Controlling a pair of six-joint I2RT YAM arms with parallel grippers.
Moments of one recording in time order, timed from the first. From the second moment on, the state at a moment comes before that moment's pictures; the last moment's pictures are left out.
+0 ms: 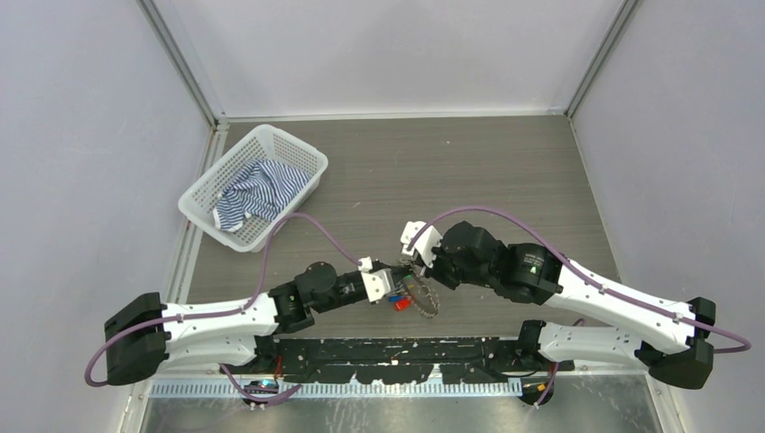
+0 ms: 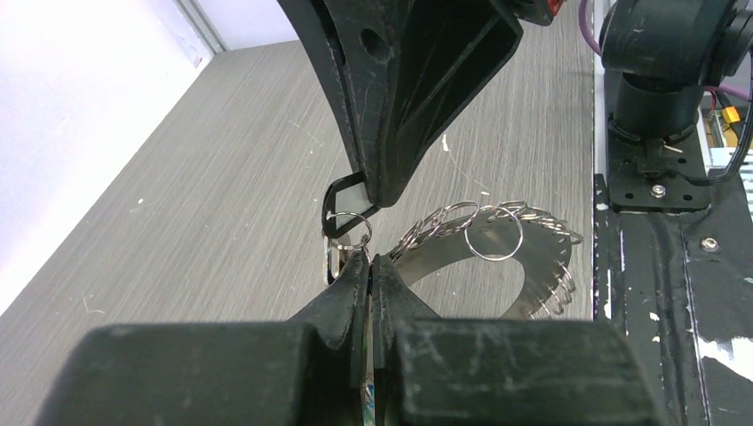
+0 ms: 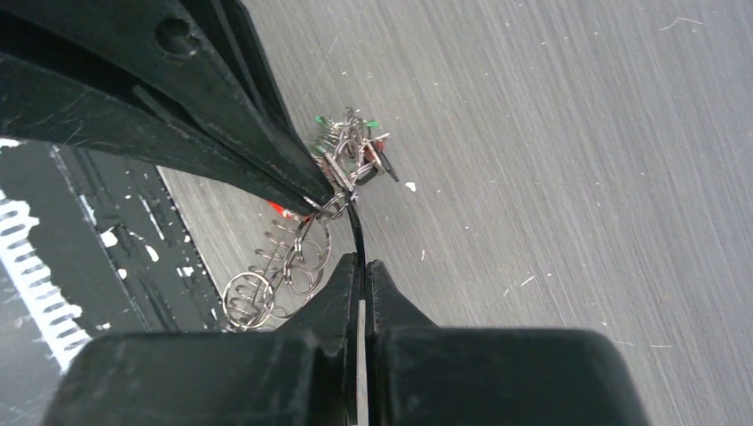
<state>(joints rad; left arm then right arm) -1.18 1.00 0.41 0.60 0.07 0.32 1.11 0.97 1.01 -0.71 0.15 -0.19</state>
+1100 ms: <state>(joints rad) -1.20 0.95 0.37 0.57 0.06 0.30 1.12 1.01 1.03 -0.78 0.07 -0.18</state>
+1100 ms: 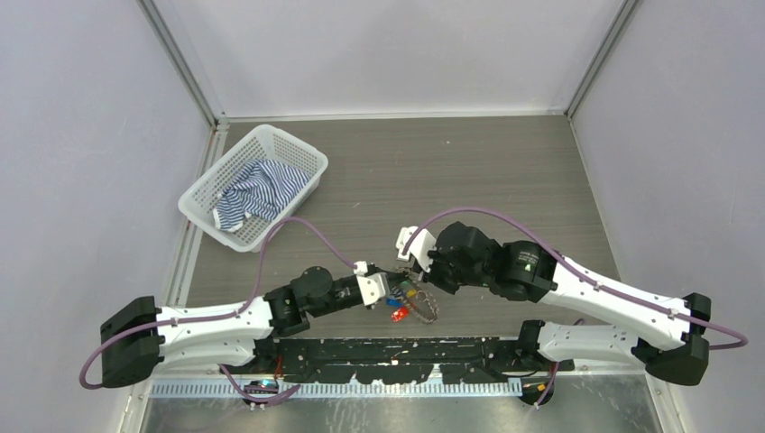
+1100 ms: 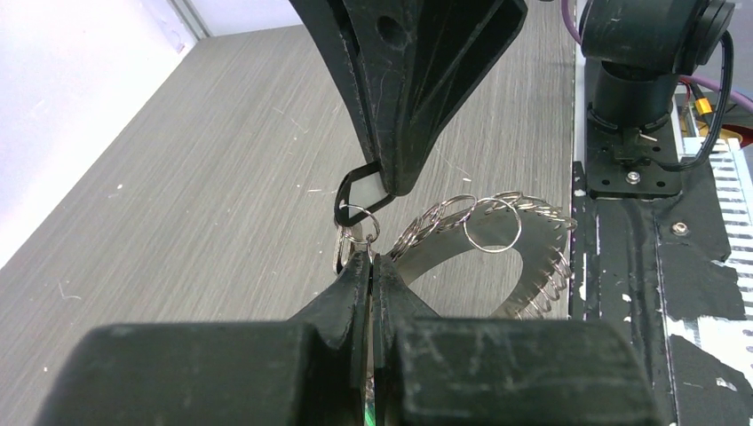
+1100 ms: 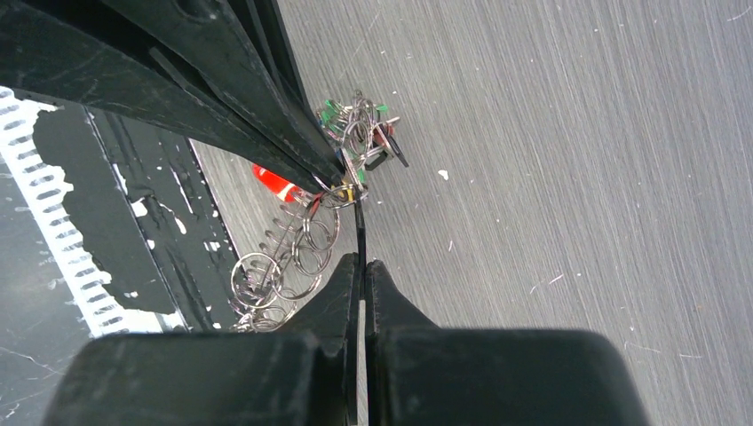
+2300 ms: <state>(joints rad) -1.26 0.94 0.36 0.51 0.02 0.34 1.13 1.13 1.09 -0.85 0.07 -0.17</state>
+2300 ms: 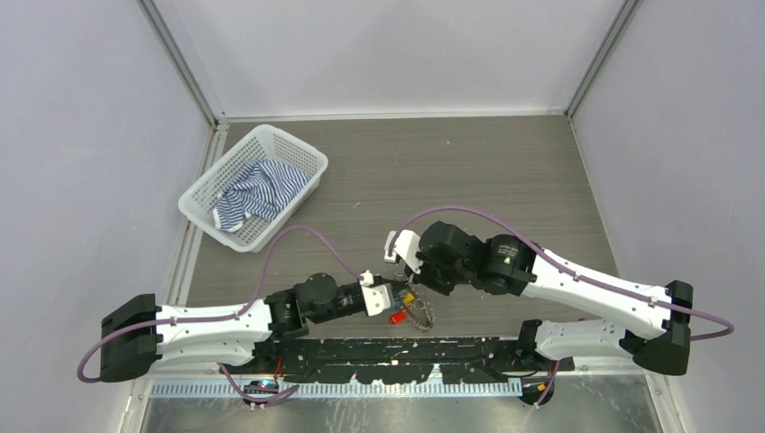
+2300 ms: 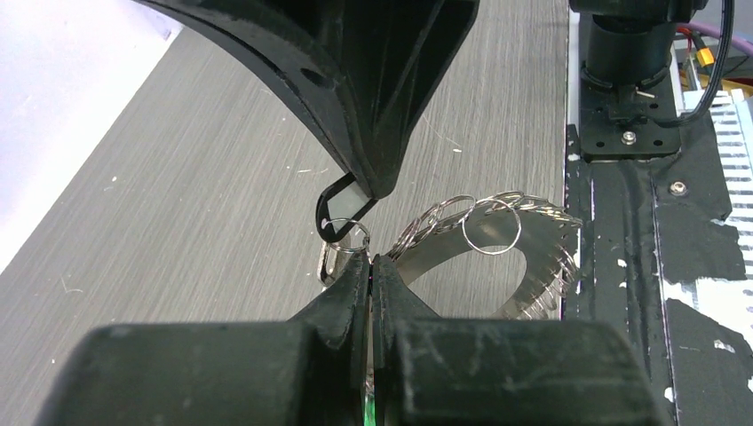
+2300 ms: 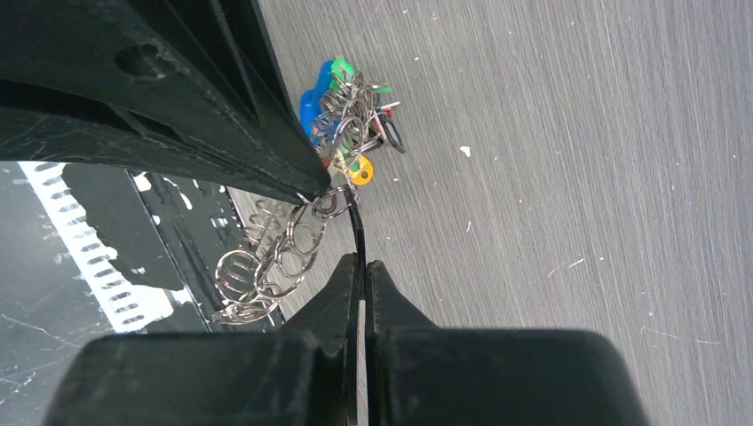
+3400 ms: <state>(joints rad) -1.27 0.94 0.30 0.60 -0.05 0.24 1.29 1.18 1.10 -0.90 0.26 -0.16</state>
